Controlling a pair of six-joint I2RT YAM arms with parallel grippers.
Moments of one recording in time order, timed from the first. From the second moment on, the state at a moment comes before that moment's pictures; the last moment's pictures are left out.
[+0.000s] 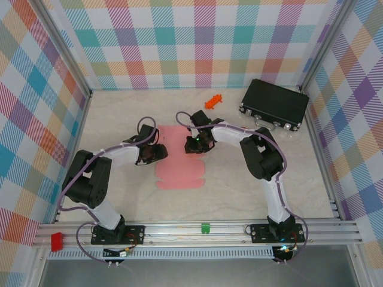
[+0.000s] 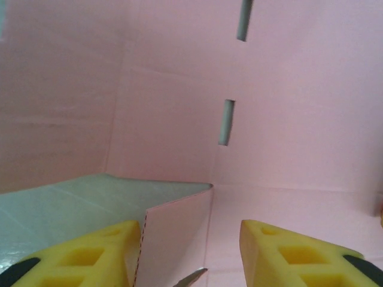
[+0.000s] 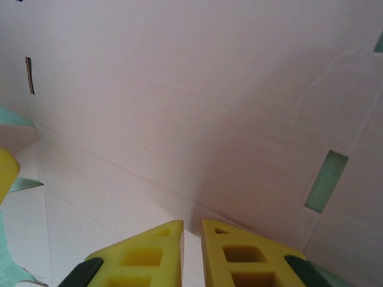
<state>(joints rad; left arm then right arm) -0.34 1.66 0.88 -0.29 0.08 -0.62 0.65 2.18 1.57 -0.57 -0.39 0.47</state>
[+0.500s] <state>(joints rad) -0.37 1.65 0.92 -0.29 0.17 -0.52 0.65 2.18 1.57 -0.57 -0.39 0.48</state>
